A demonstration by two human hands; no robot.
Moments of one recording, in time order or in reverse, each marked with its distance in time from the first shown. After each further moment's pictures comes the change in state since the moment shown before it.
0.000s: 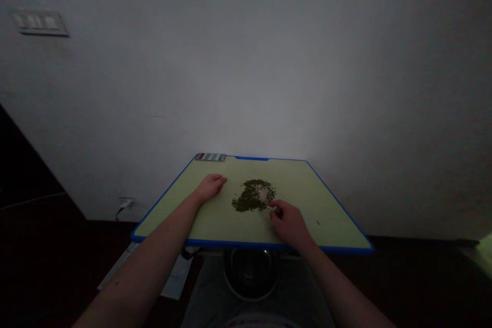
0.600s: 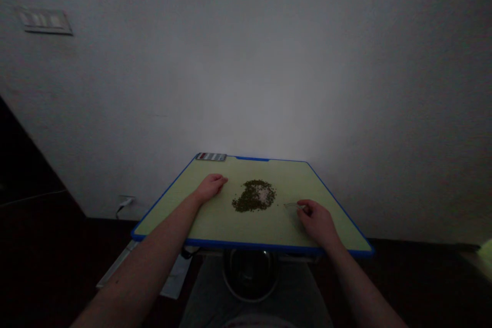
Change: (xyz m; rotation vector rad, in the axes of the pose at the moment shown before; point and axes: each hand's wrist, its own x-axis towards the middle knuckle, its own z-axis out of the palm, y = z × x) left_hand 0.000 0.000 0.000 -0.025 0.004 -0.015; right_hand 0.005 0.050 -0.044 -0.120 0.084 0.174
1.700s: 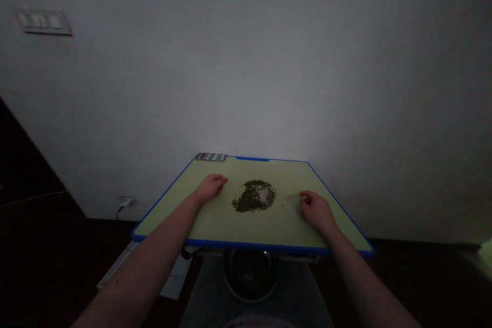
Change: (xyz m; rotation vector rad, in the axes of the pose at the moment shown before) left_hand -0.001 0.003 -0.001 0.021 0.000 -0.005; right_hand 0.033 0.015 0.001 -0.126 0.040 -0.037
